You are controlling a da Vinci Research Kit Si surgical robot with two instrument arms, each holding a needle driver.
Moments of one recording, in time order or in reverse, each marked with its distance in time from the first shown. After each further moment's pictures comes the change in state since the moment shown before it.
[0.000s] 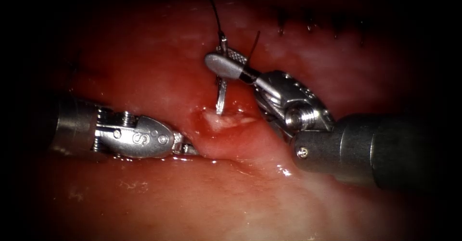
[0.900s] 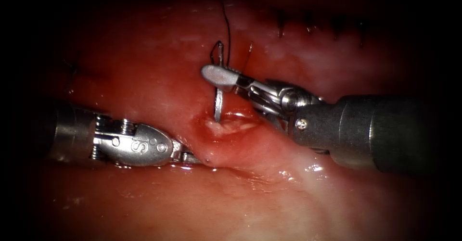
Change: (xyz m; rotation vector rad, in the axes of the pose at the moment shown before) right arm -0.004 -0.002 0.000 0.070 -0.149 0.557; left arm 0.000 0.000 0.000 0.000 0.000 0.000
